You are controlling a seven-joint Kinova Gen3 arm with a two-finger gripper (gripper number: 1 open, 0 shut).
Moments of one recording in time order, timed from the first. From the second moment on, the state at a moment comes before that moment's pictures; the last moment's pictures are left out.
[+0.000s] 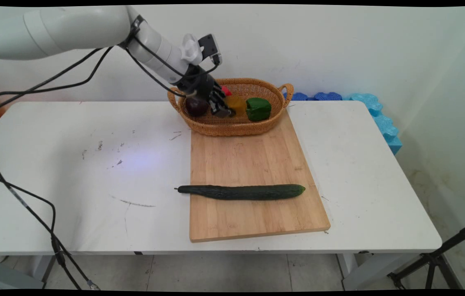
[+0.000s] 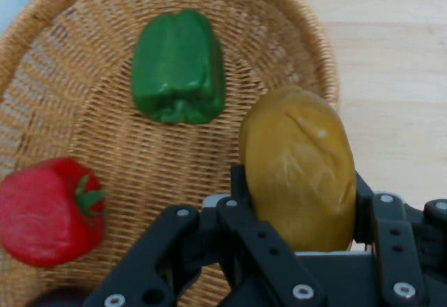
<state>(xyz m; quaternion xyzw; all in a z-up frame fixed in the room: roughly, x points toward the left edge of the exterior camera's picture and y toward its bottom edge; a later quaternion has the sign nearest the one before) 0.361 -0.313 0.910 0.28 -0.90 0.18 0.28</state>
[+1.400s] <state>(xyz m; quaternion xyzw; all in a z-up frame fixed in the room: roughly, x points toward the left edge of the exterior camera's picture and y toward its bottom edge) 0.365 -0.409 0.839 0.26 -0.92 0.19 0.23</state>
